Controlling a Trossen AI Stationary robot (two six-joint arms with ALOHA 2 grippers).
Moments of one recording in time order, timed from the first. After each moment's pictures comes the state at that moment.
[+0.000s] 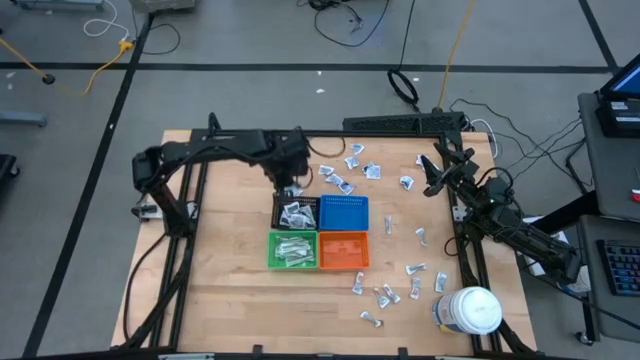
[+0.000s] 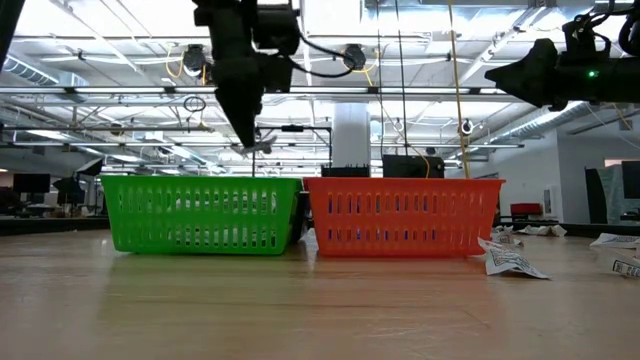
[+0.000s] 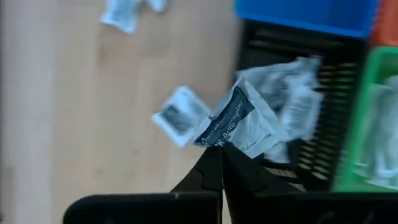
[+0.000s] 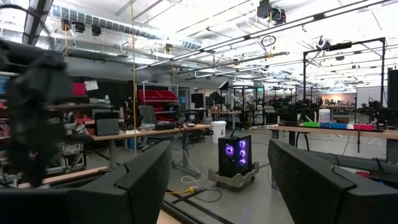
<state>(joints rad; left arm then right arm) 0.32 1.71 1.44 -1.05 0.05 0.19 -0.59 0.02 0.01 0.34 0.16 -0.04</state>
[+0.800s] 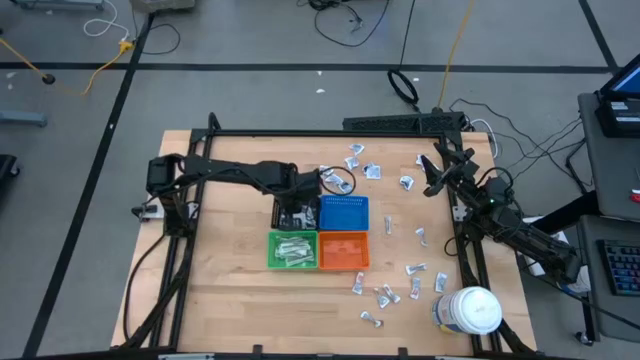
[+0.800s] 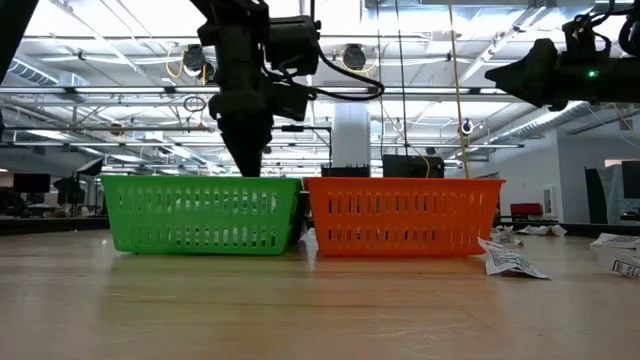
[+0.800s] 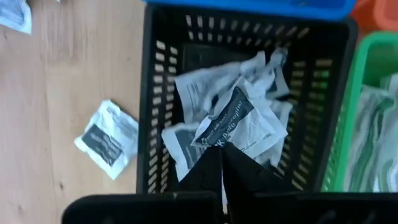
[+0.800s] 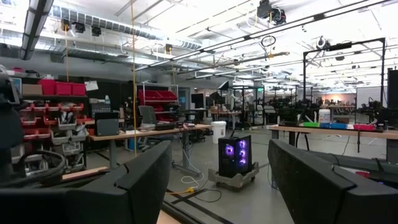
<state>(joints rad) 0.14 1.82 1.34 -0.89 0.00 0.07 -0.59 0.02 0.01 0.34 0.16 -0.04</state>
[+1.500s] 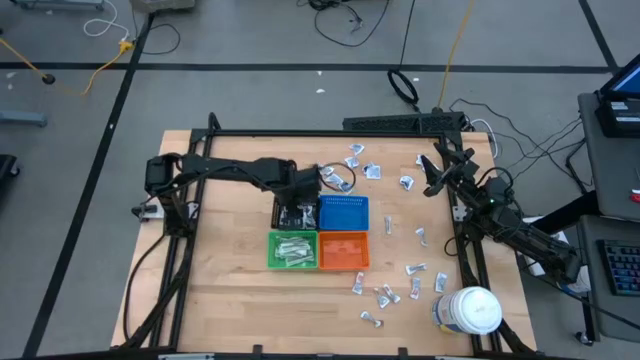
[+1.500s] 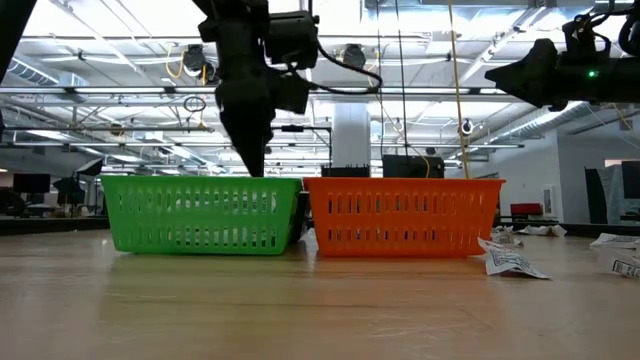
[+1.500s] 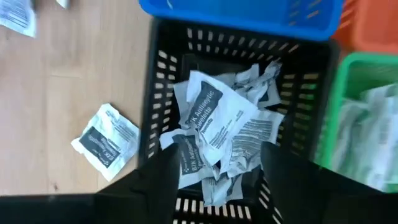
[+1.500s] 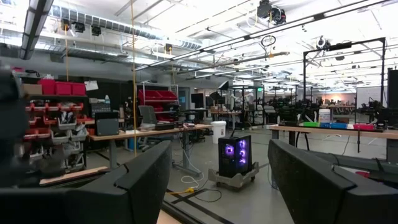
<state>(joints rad) 0.16 1.80 1.36 -0.90 0.04 0.05 -0.59 0.02 0.01 0.34 0.16 -0.04</state>
